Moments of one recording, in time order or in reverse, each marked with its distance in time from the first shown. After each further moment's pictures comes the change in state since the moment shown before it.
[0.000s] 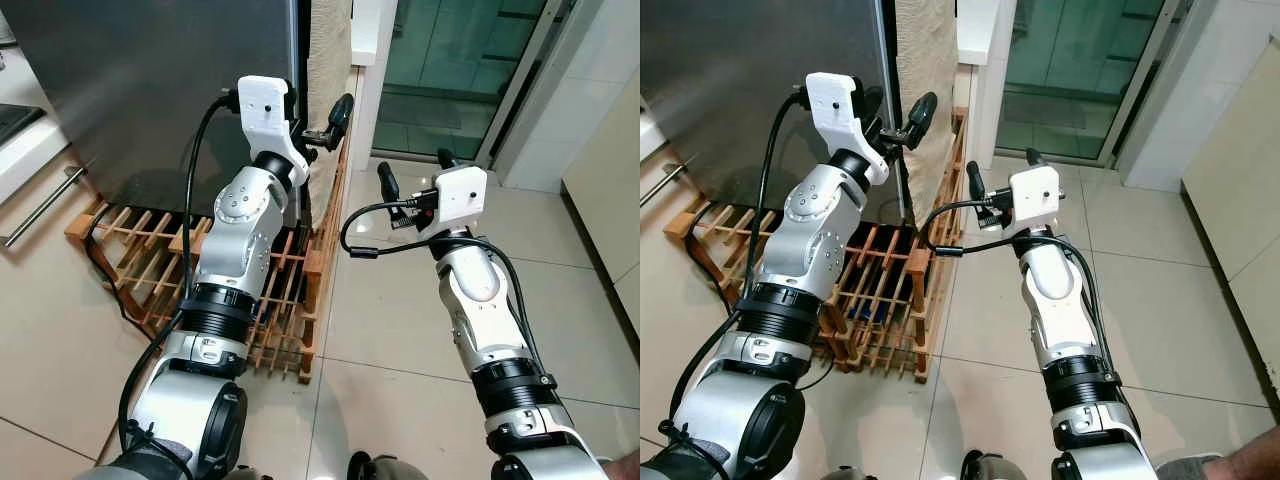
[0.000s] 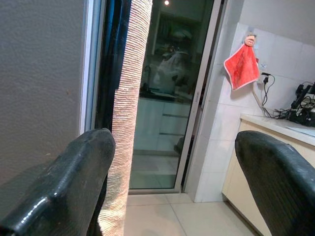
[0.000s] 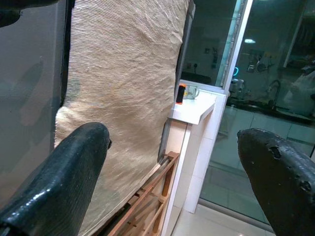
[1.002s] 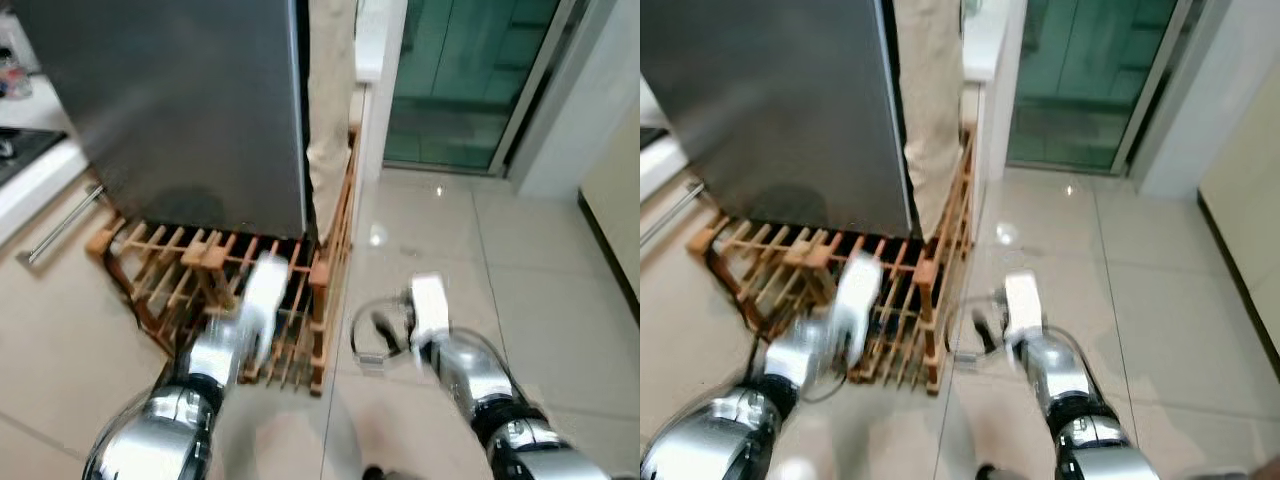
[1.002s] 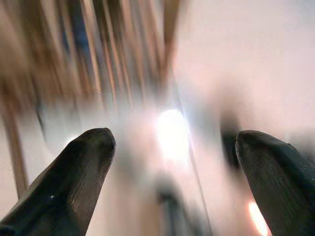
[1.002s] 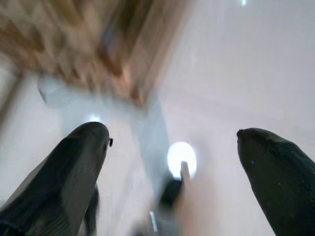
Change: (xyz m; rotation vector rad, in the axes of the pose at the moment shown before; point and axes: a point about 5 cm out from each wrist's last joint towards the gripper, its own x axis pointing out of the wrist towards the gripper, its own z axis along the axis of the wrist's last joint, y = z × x) left arm -0.229 0.039 -0.223 0.078 1.333 0.081; right arm -0.147 0.011 -0.164 0.274 1.175 0.020
